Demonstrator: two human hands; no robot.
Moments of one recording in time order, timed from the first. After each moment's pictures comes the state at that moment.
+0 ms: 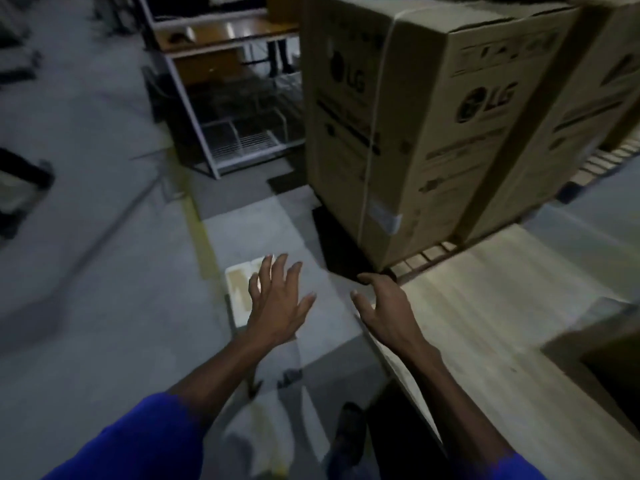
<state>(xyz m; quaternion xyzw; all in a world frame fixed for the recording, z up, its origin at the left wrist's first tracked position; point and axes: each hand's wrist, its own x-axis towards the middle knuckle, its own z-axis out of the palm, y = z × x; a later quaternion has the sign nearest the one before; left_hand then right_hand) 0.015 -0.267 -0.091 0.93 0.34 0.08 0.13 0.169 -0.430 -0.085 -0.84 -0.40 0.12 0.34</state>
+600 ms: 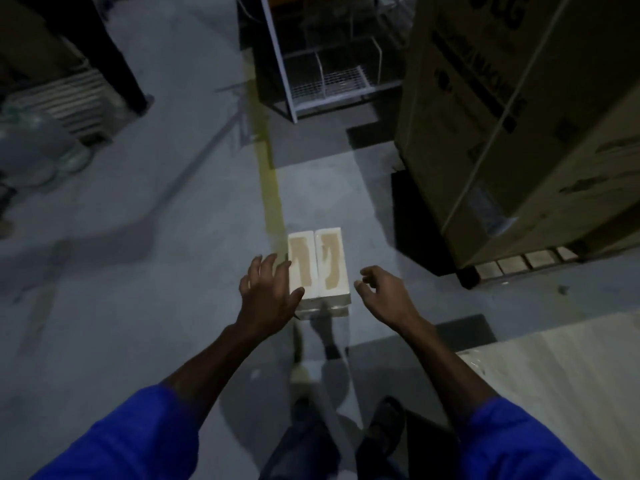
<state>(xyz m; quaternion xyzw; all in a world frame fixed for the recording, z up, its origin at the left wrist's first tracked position) -0.026 -0.126 -0.129 0.85 0.51 -0.02 0.15 0.198 -0.228 -0.164 -0.78 -0.44 0.34 0.29</state>
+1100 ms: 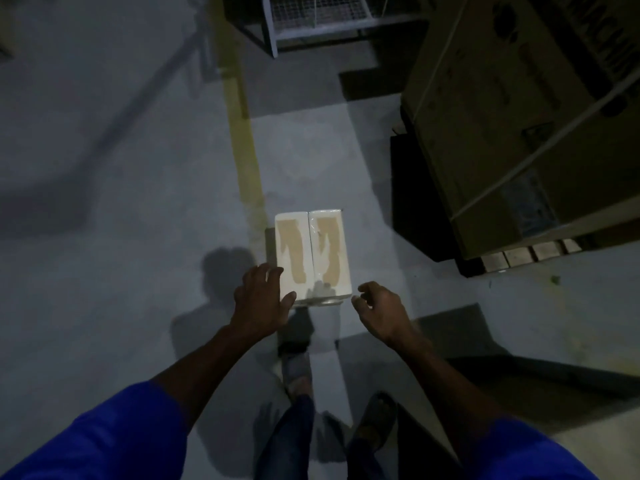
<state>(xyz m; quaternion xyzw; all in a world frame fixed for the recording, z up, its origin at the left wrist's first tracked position) -0.038 0.024 -0.286 0.80 0.51 -0.12 0.29 0.178 -0.105 -0.291 -0.82 -0.38 0.41 0.15</state>
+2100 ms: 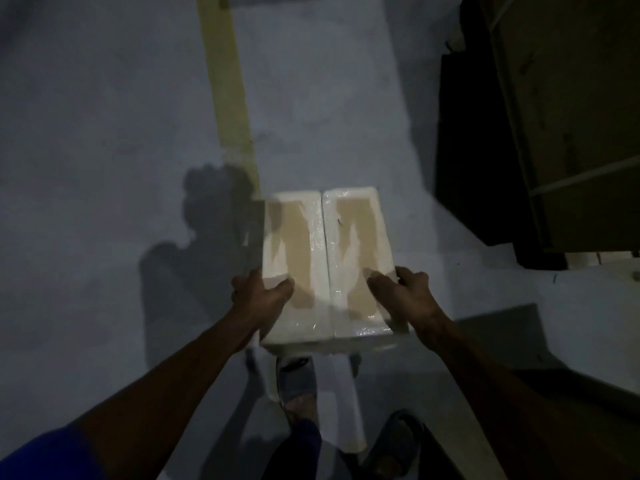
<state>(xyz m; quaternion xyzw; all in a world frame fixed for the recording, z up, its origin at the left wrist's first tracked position) -0.036 0.123 -0.579 0.48 0.69 -0.09 0.53 0.219 0.002 -0.553 -0.81 -0.11 0.54 0.19</state>
